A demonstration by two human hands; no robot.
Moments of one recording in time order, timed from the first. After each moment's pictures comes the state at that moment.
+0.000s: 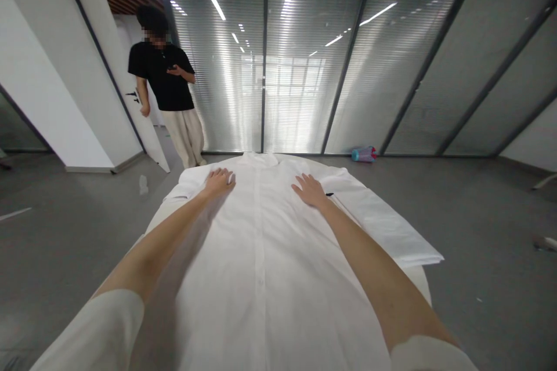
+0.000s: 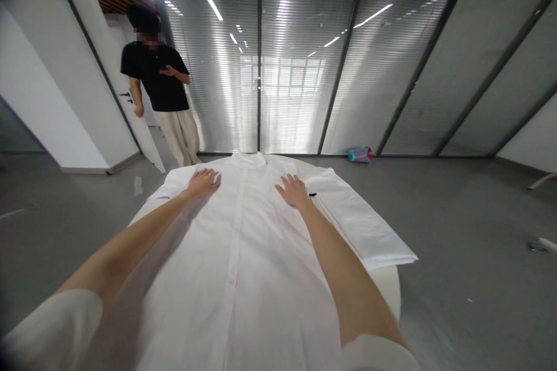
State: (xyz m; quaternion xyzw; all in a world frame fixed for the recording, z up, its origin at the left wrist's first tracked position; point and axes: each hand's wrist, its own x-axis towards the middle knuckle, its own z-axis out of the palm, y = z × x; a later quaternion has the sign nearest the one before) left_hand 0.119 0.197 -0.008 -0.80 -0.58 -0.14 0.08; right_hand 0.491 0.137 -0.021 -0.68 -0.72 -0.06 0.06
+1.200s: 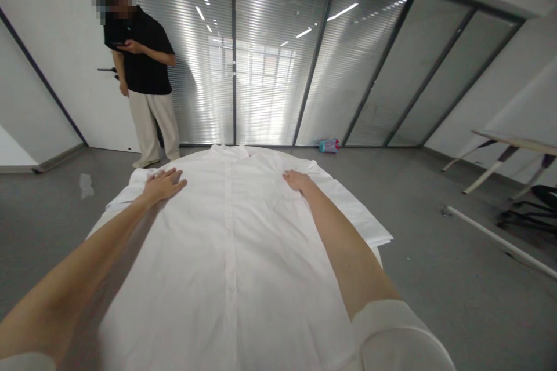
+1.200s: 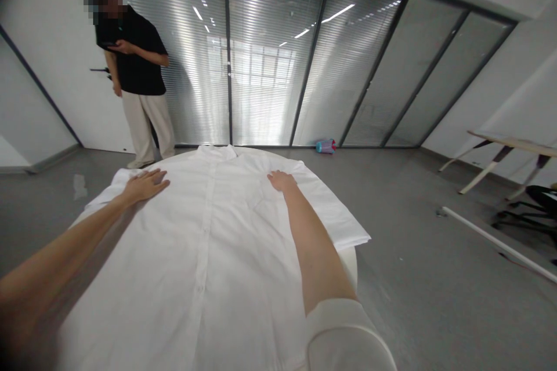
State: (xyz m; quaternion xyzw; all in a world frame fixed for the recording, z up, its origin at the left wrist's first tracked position) left_hand 0.058 0.223 -0.025 -0.77 -0.64 -0.08 0.01; right_hand 0.546 0.156 0.003 -0.74 -0.67 0.03 -0.05
